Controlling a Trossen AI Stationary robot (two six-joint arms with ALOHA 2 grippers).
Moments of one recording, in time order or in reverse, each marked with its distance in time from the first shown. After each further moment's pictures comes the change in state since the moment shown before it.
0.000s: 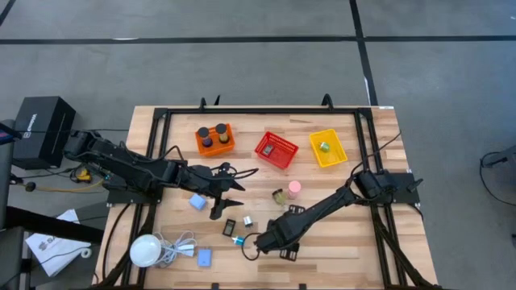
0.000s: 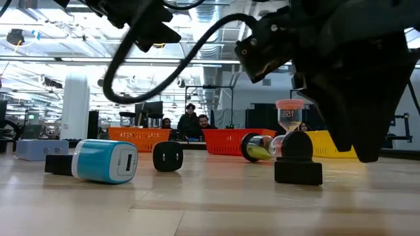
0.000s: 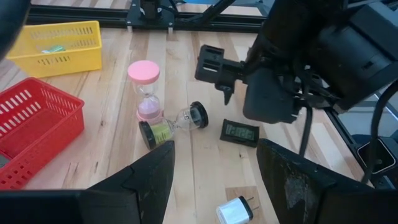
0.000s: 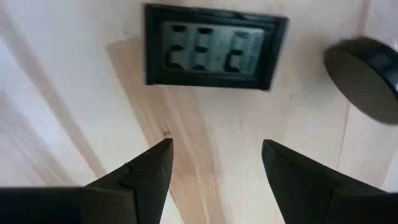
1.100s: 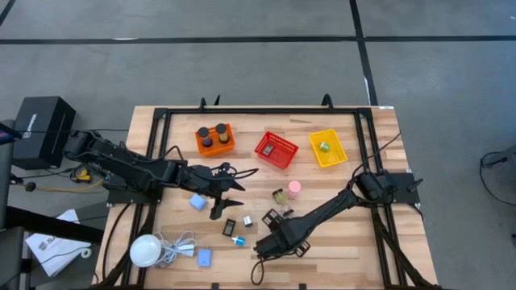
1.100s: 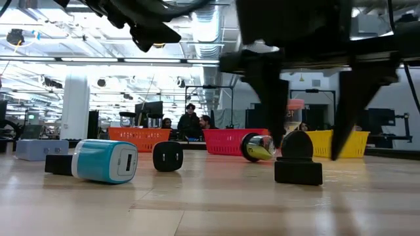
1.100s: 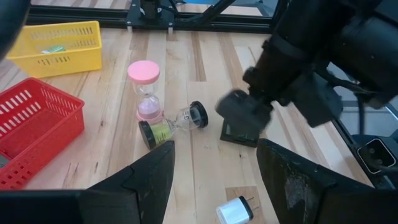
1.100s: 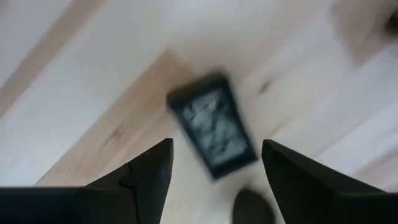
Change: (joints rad) left arm 0.000 0.000 0.000 0.000 0.000 0.002; right arm 0.028 -0.004 0.002 0.146 0.218 -1.016
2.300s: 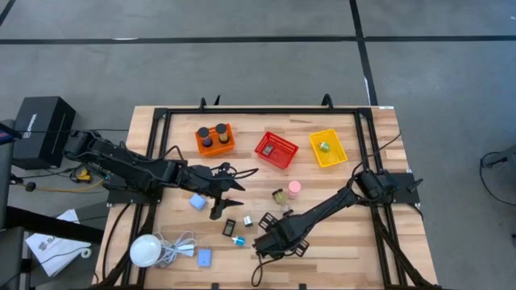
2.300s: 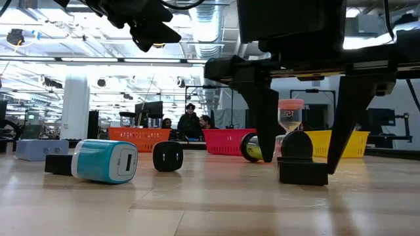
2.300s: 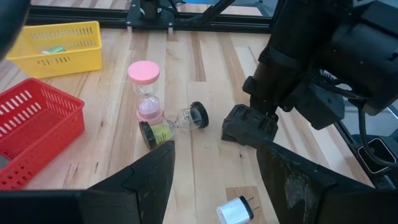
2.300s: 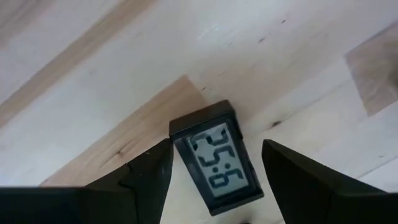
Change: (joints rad) left arm 0.000 0.000 0.000 0.000 0.000 0.002; right arm -0.020 -0.011 -0.053 0.102 -0.083 -0.125
